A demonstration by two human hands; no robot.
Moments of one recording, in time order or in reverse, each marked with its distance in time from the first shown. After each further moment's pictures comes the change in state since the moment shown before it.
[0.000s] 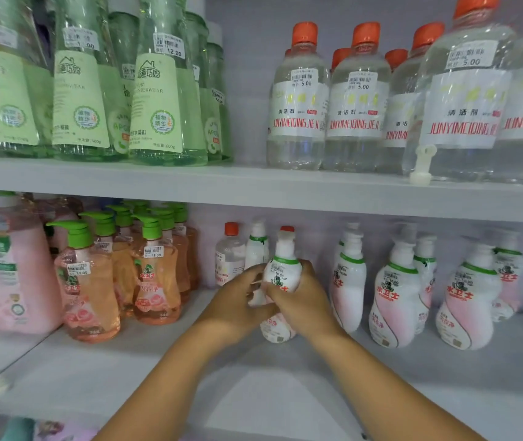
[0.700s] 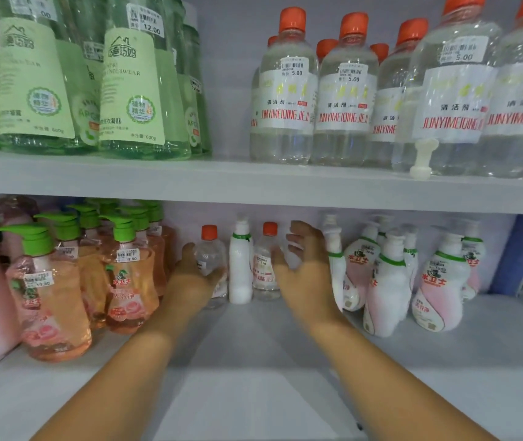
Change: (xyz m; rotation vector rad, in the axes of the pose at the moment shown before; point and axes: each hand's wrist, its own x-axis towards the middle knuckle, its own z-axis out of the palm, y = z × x) left_hand 0.063 -0.058 -0.032 0.124 0.354 -0.234; right_hand 0.016 -0.013 -0.011 -0.046 0.335 -0.362
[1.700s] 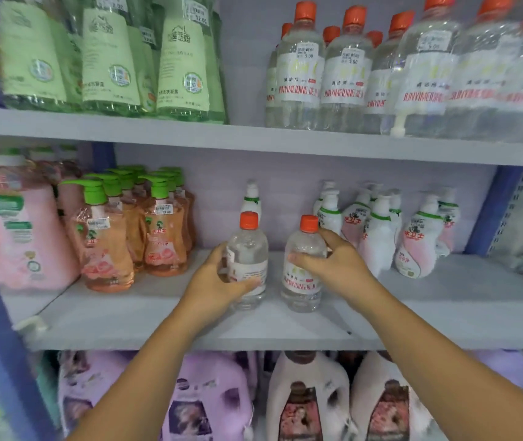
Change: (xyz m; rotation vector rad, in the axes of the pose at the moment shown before) left_hand -0.149 0.008 -0.056 -0.358 -0.329 0.122; right_hand -0.070 -0.060 -0.082 -0.011 -0.354 0.455
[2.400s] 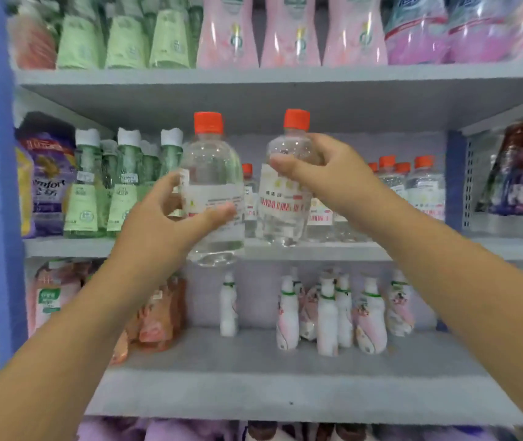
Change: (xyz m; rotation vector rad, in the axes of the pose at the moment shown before) left_hand -0.101 0.332 -0.005 0.079 0.346 0.456; right_hand -0.073 -0.250 -0.184 0.053 -0.009 -0.602
